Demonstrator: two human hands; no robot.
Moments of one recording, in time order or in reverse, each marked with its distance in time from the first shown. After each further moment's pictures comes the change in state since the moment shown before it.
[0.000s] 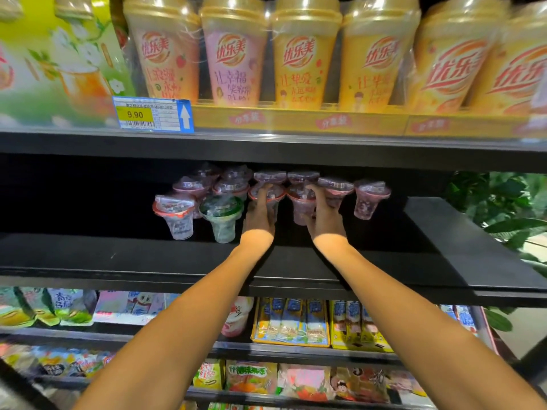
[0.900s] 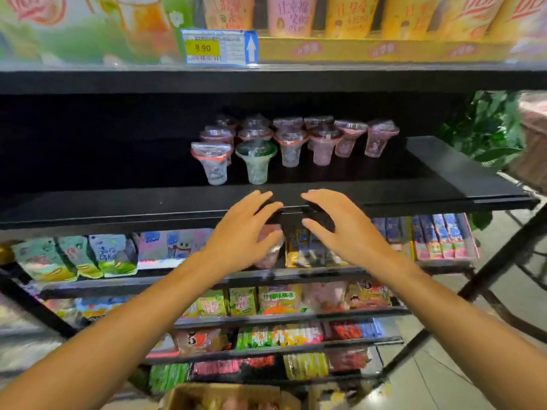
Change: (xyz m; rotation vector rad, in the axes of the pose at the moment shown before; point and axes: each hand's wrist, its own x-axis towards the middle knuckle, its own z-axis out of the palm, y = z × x) left_hand -0.157 -0.085 -0.146 0.368 -0.324 0.589; right_hand -0.182 -0.093 -0.019 -0.161 -0.231 -0.202
